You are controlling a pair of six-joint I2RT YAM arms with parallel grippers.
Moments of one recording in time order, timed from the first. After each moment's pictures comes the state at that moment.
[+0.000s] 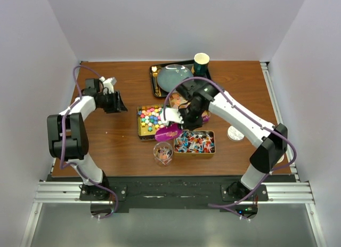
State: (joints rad) left arm 0.11 1.73 1.12 -0.39 0.53 -0.04; right arm 0.73 1.69 1.68 -1.32 -0.24 -1.06
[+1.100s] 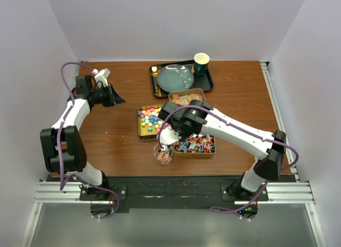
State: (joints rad) left arm 0.15 1.58 1.10 -0.34 0.71 -0.15; right arm 1.07 1.64 1.66 -1.36 0.42 -1.17
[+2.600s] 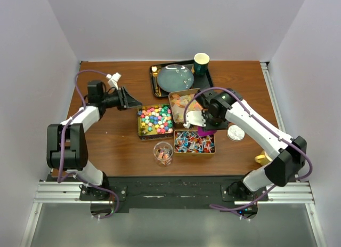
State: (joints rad) left arm 0.04 1.60 0.92 0.09 1.00 -0.46; right arm 0.67 1.48 1.44 -1.38 0.23 -0.94
